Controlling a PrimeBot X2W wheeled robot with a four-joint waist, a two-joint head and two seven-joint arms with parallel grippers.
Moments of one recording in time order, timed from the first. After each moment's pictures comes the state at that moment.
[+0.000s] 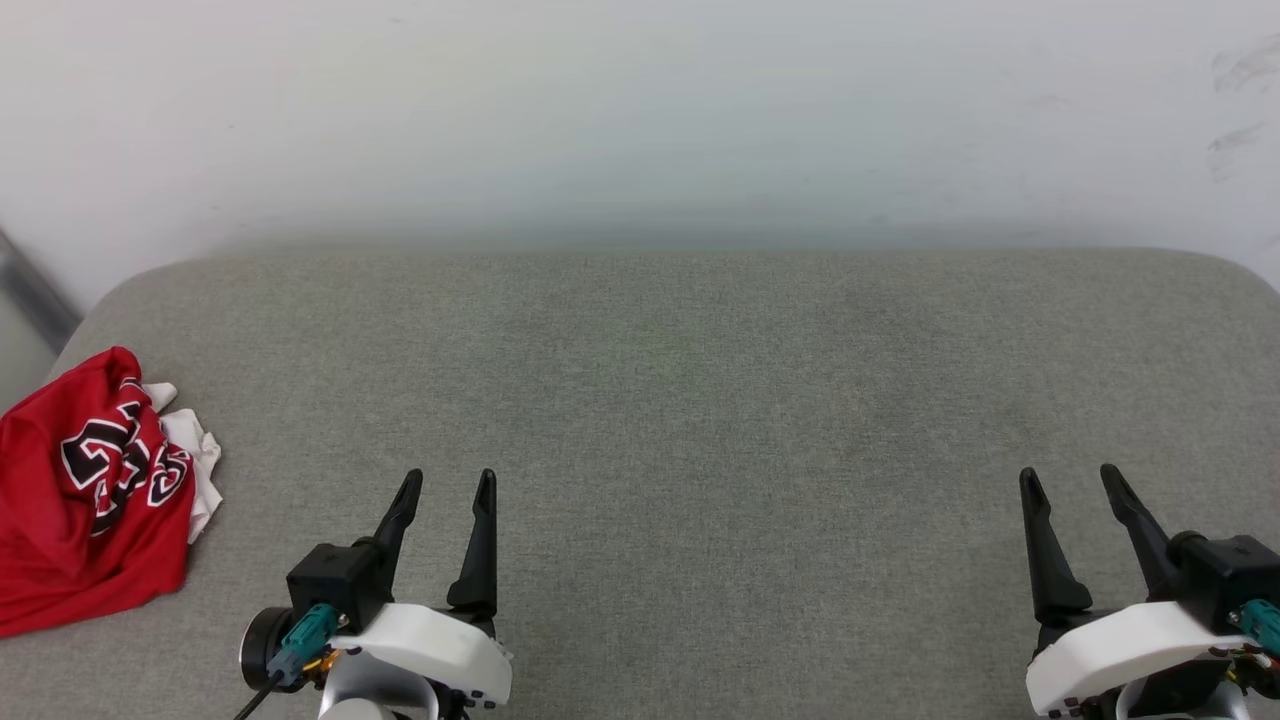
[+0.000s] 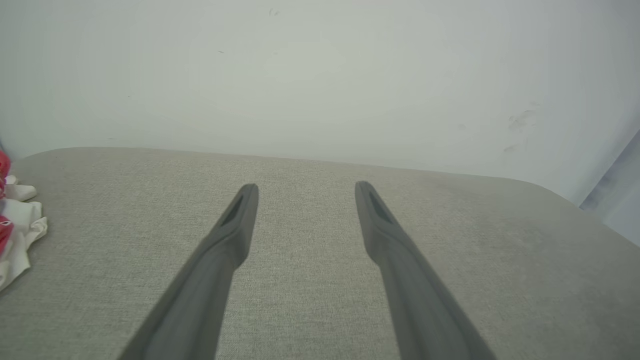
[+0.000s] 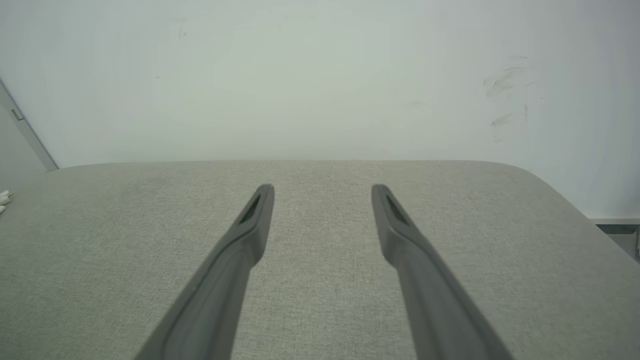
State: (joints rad) left arm -0.09 0.05 -0.10 0.25 -0.25 -0.09 -0.22; right arm 0.03 -0.05 -0.07 0.01 0.11 0.13 -0.04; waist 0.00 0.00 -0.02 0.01
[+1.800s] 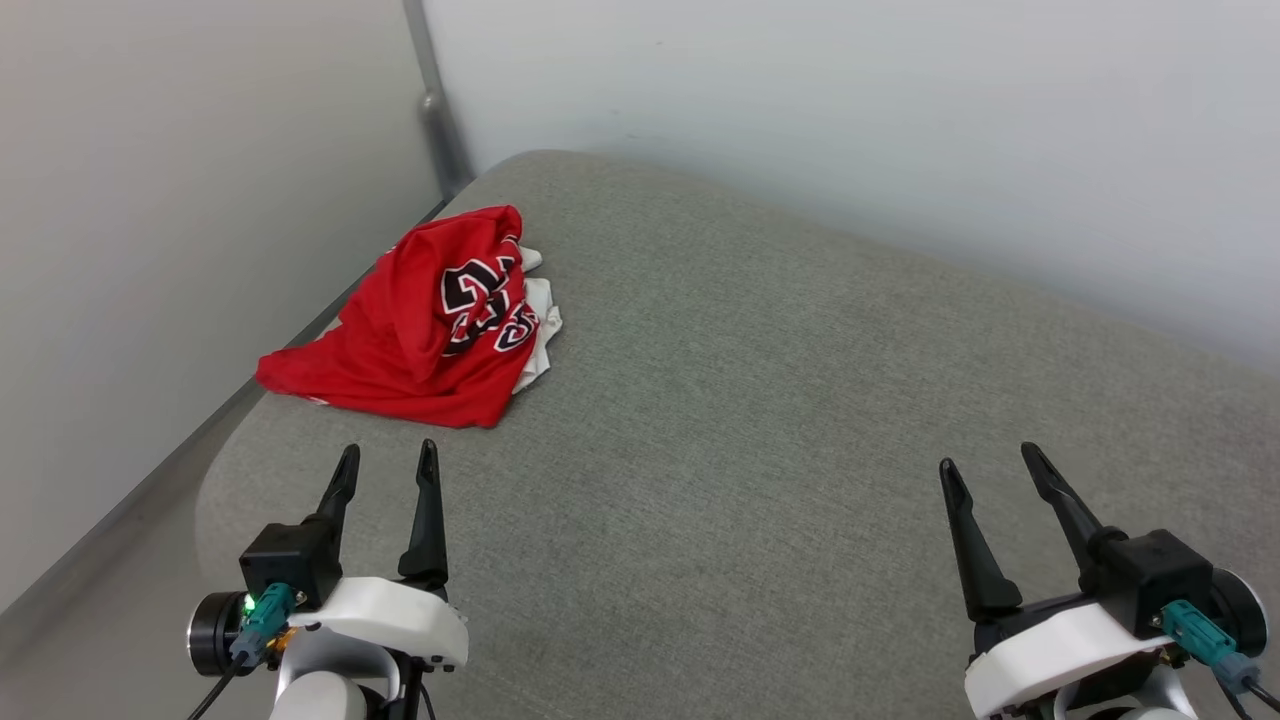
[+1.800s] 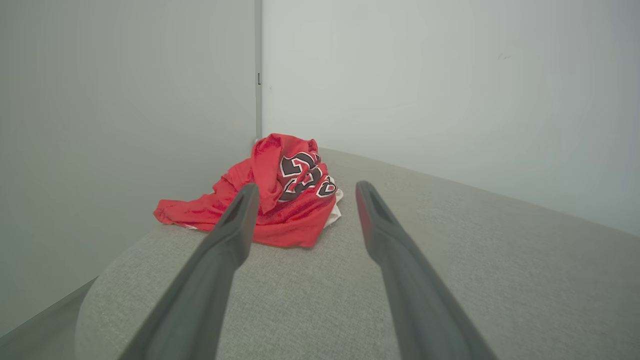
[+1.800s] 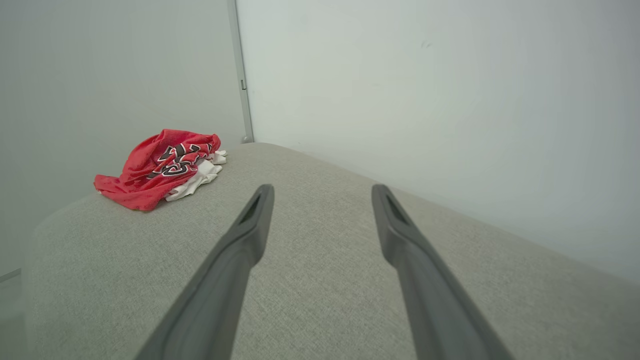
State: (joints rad) left arm -0.15 0.06 -0.03 0.30 -0.19 -0.06 -0.26; right arm 0.01 -0.05 0.05 -0.02 0.04 0.13 -0.09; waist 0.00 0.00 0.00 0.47
